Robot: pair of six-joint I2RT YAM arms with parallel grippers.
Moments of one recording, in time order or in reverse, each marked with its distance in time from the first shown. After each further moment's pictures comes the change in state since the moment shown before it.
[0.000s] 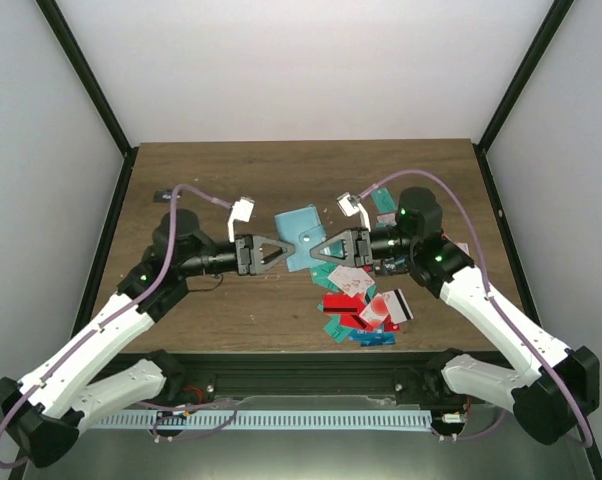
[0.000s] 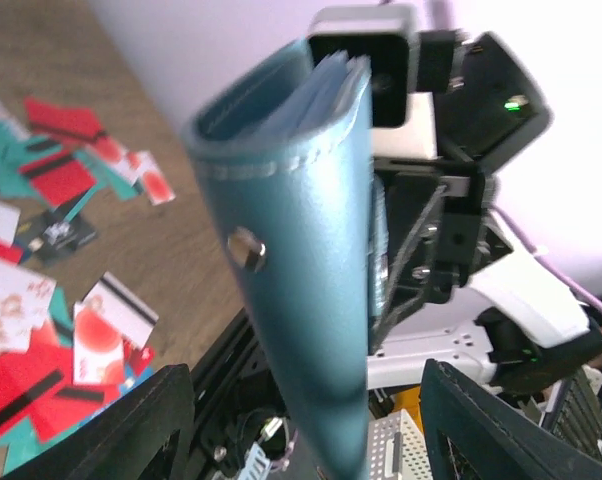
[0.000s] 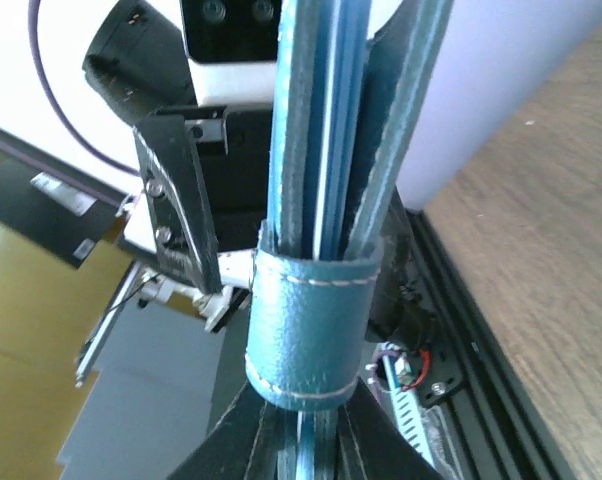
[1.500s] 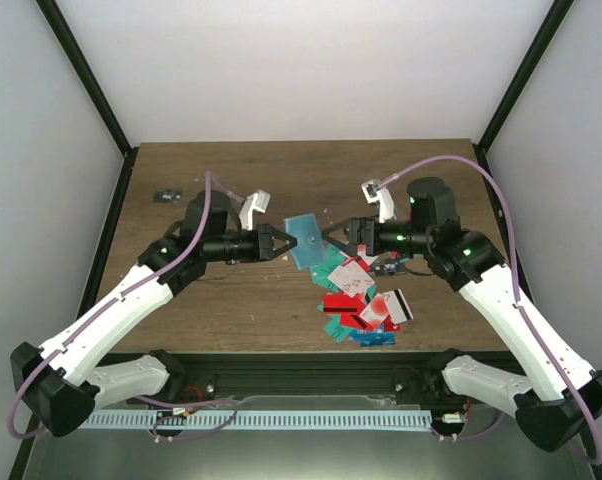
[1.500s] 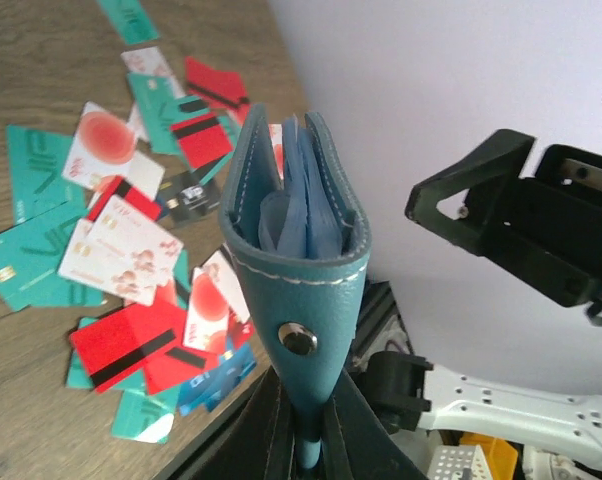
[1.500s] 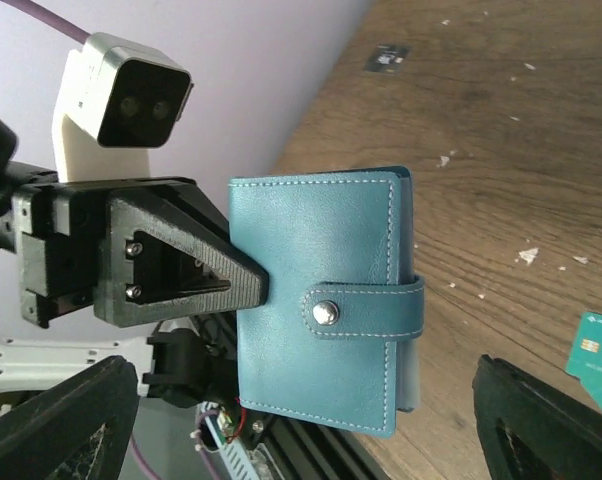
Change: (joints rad) left arm -0.003 0.168 0.154 -0.222 -0.151 0.057; right arm -0.019 -0.050 0.248 -0.565 0.461 -0.263
